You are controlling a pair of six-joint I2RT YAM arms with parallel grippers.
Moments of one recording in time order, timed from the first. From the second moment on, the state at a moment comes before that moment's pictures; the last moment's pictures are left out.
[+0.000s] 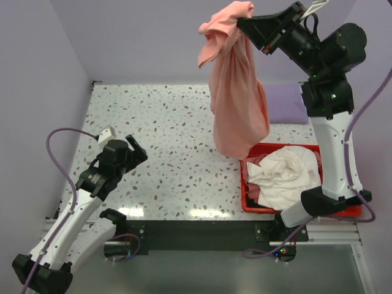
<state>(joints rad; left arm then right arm) -0.39 0.73 0.72 -0.69 -0.37 -0.82 0.28 1.48 2.19 -0.27 -0.53 0.57</state>
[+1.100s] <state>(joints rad) -0.39 0.82 0.81 -0.85 -0.46 -0.89 0.24 1.91 1.47 -0.28 -0.57 0.55</state>
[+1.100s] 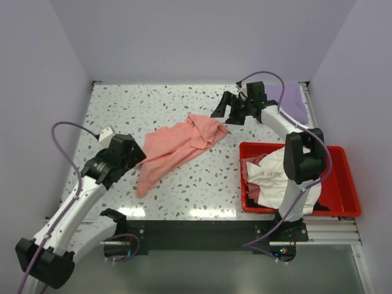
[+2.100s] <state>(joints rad) -0.01 1.27 0.49 -0.15 0.07 -0.86 0.47 1.61 1.25 -0.41 -0.25 0.21</state>
